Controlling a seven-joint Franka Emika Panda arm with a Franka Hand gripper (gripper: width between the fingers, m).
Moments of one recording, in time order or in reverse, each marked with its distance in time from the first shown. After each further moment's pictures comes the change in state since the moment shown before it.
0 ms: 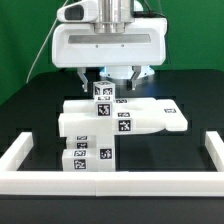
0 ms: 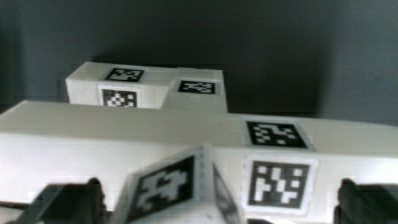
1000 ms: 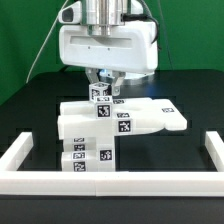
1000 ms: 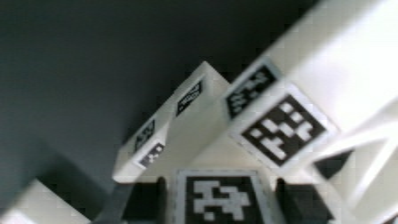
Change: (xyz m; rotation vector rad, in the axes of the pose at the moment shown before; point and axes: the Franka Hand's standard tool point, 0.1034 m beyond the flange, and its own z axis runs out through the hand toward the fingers) arm 0.008 0.006 0.004 -0.013 0.037 0.907
